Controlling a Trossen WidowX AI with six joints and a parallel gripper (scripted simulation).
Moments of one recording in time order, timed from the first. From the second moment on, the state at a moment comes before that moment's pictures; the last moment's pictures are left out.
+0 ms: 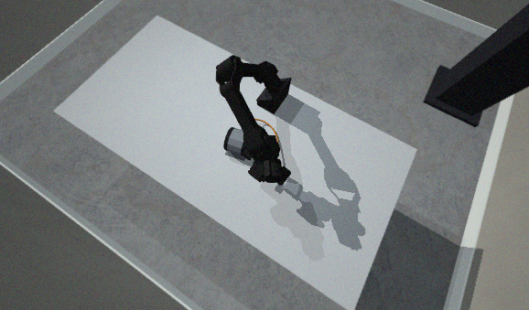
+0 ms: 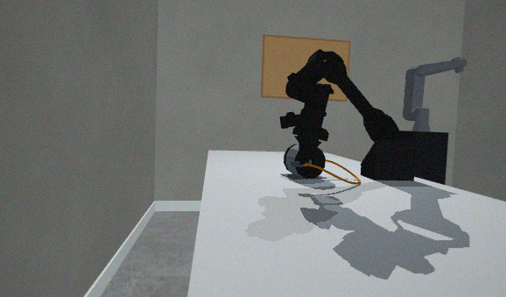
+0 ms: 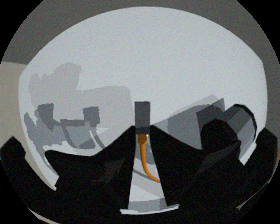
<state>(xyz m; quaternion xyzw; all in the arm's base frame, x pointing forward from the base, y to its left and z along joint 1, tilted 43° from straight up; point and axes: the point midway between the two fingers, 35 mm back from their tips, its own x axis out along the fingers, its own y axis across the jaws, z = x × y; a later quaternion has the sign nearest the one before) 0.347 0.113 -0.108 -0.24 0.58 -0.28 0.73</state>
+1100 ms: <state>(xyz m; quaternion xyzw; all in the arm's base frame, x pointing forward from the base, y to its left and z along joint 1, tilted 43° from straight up) 0.274 0.055 -0.067 0.14 0.30 -0.63 0.70</state>
